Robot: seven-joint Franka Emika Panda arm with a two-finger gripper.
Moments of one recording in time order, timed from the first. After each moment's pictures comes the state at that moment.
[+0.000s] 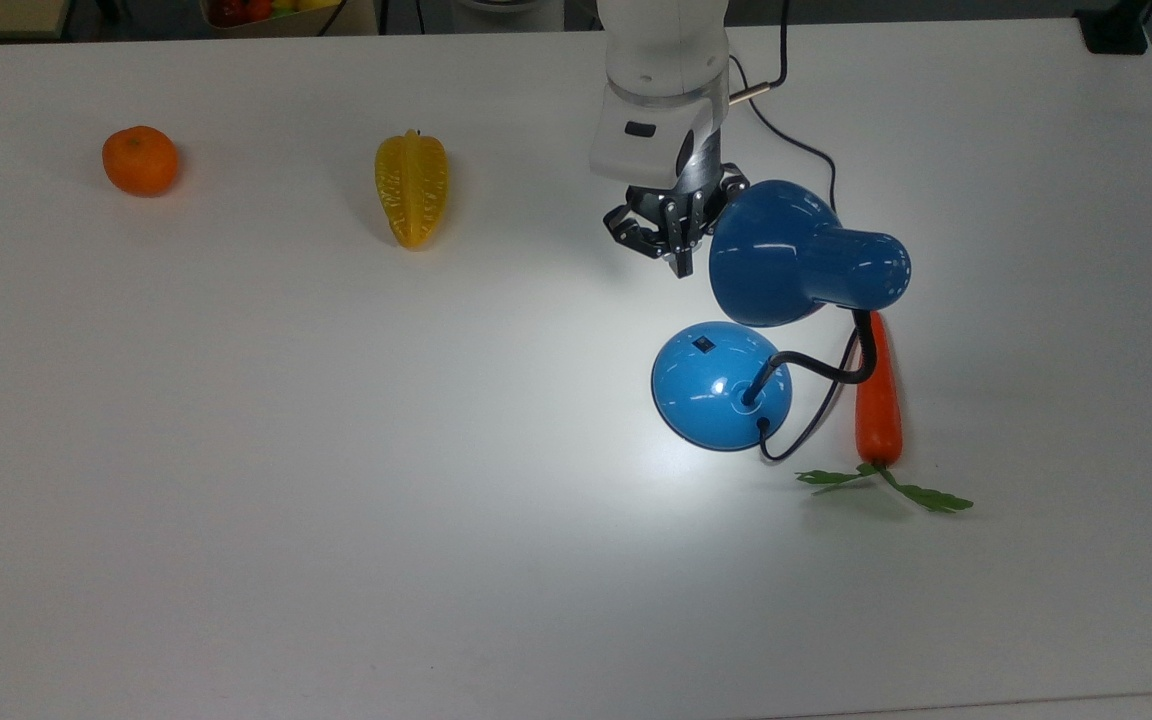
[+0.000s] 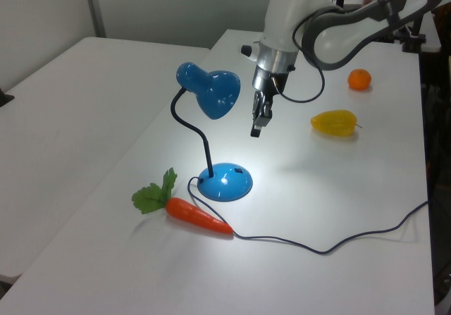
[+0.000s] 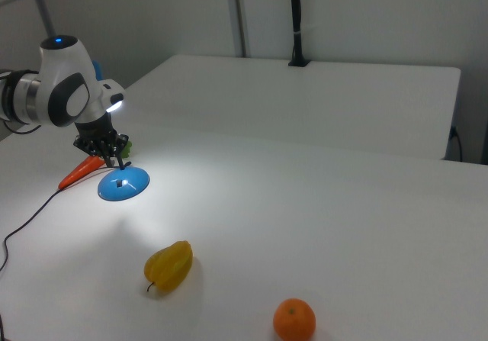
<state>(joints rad) 0.22 0.28 0.12 -1.79 0.08 2.30 -0.19</state>
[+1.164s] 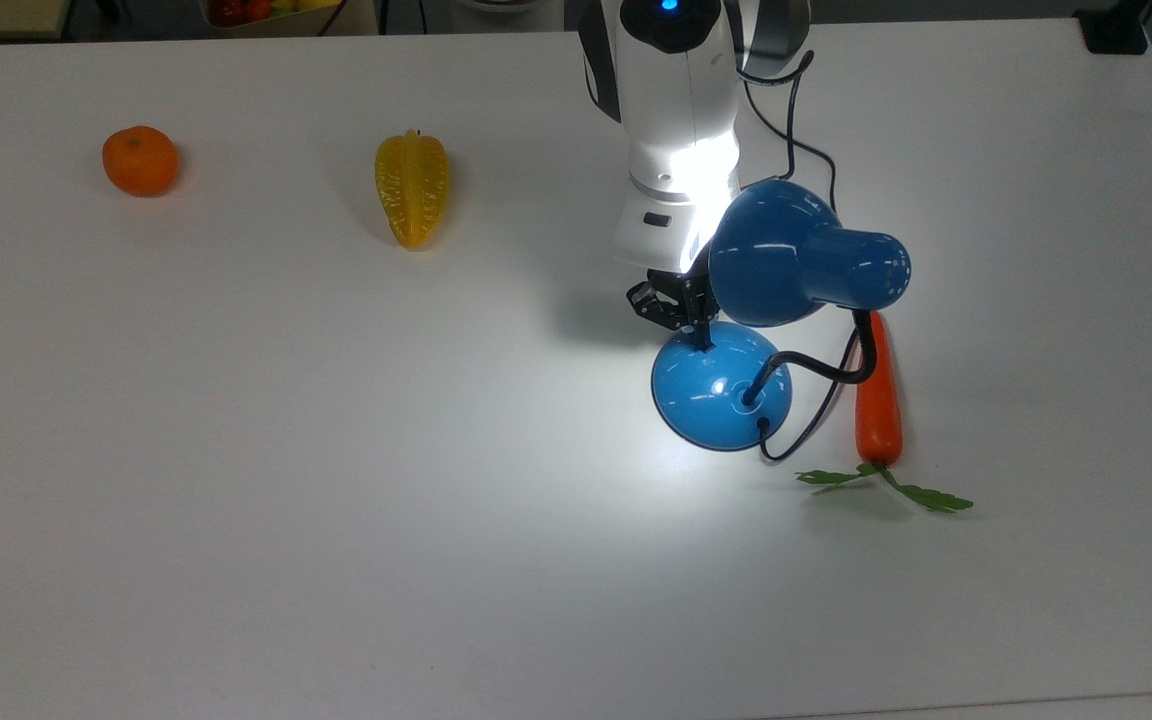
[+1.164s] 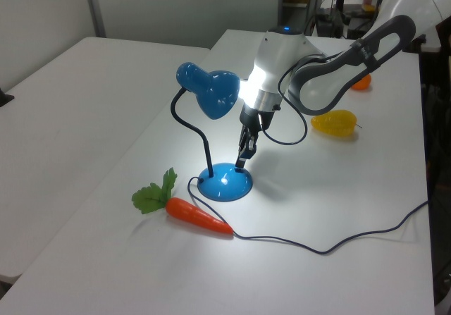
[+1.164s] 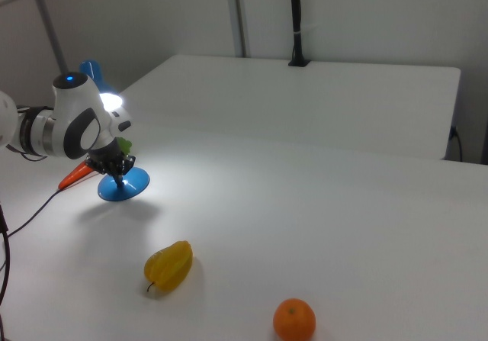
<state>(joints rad) 0.25 0.44 0.12 -1.79 0.08 2.53 -0.14</state>
